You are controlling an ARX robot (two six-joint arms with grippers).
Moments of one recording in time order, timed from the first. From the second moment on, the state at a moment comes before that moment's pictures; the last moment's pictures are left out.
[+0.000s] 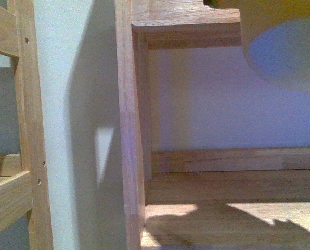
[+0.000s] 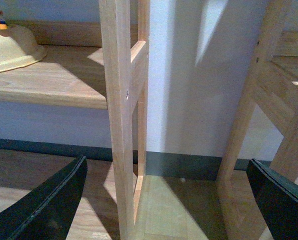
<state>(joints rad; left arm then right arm) 0.00 0.00 0.01 0.00 0.00 0.00 0.11 0.40 0.50 0.34 -0.12 -0.15</state>
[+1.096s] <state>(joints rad) 0.00 0.00 0.01 0.00 0.00 0.00 0.03 1.06 1.31 0.38 -0.07 -0.05</state>
